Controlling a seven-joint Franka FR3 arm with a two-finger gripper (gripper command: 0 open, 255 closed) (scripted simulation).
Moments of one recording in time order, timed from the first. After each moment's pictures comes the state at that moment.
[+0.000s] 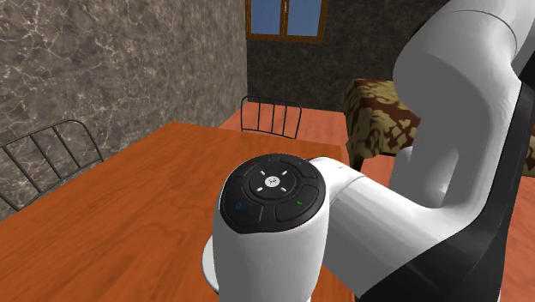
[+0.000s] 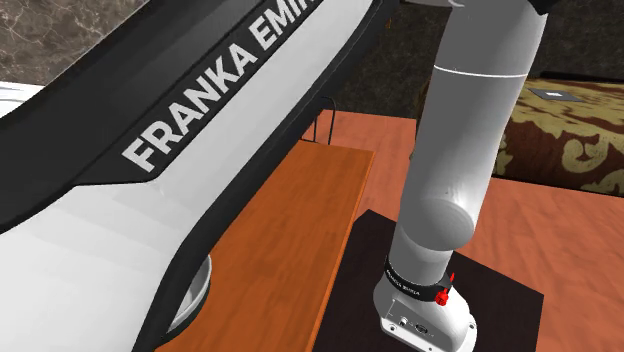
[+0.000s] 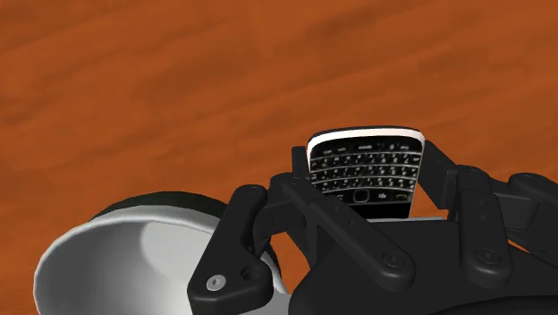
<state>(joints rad) 0.30 -0.01 1.03 -2.15 0.00 2.16 1.18</state>
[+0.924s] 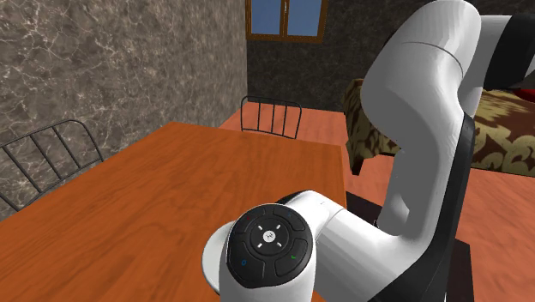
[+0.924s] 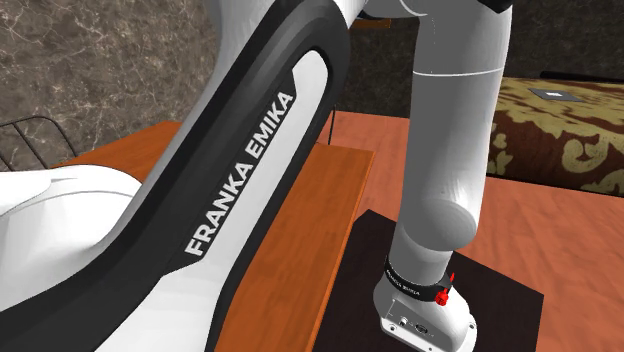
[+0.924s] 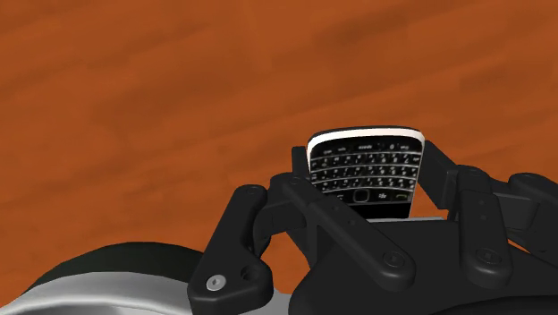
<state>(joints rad) 0.32 0.13 1.02 -2.22 -0.15 2.29 1.29</state>
